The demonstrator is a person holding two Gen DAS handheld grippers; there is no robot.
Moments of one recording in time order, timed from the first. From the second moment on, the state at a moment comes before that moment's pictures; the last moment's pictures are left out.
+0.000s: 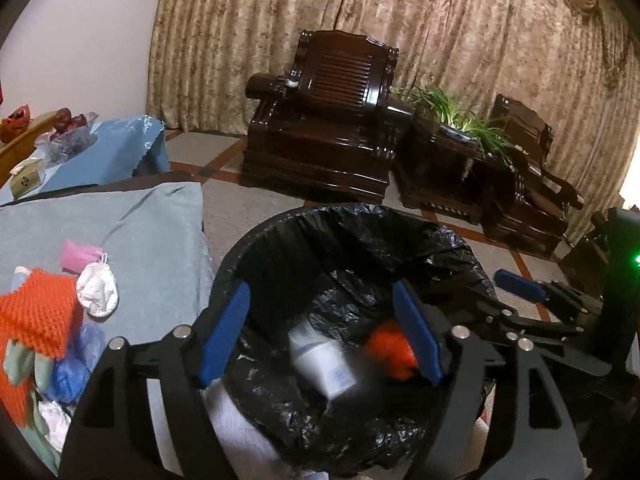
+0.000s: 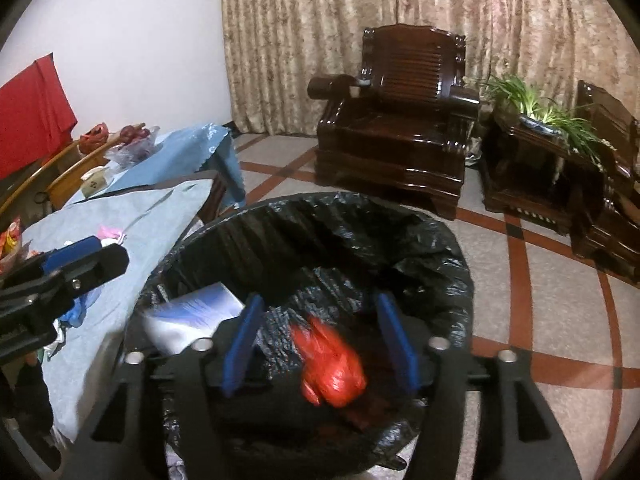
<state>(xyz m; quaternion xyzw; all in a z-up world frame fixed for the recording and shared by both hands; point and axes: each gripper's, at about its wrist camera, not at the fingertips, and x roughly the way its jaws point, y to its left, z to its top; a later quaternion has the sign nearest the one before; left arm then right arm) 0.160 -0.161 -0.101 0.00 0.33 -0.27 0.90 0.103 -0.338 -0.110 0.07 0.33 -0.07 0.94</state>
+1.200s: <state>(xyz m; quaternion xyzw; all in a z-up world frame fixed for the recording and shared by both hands) 0.141 0.137 -0.110 -0.04 0.35 0.04 0.93 0.172 -0.111 -0.108 0.01 0.32 0.12 0.94</state>
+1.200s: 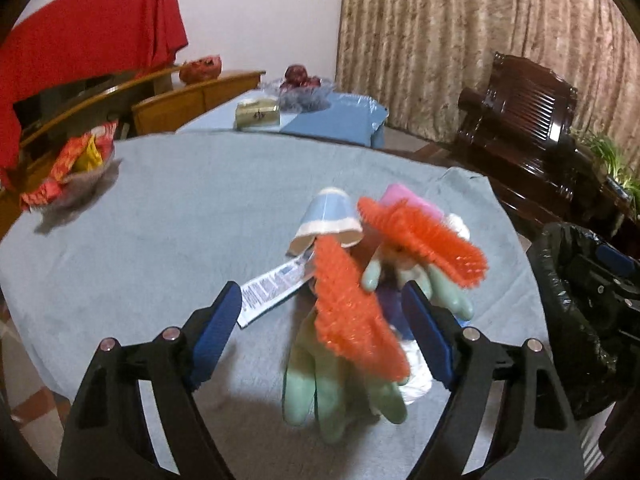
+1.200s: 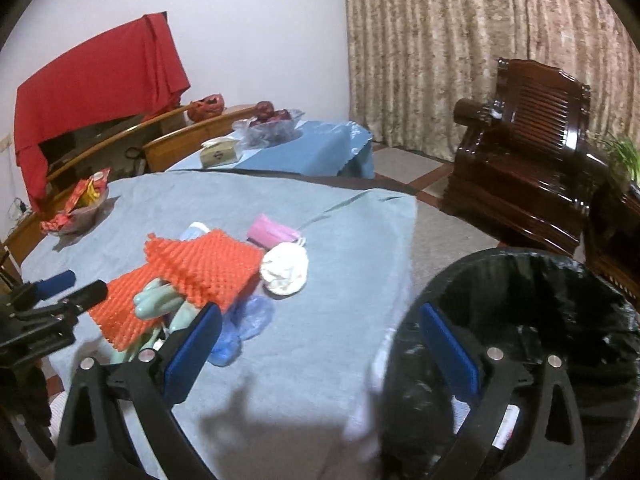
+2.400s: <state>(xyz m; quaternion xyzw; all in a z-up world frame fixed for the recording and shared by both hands) 0.157 0.174 -0.102 -0.07 0.33 0.03 0.94 0.219 0.012 -0.109 -0.03 0.31 0.23 0.92</state>
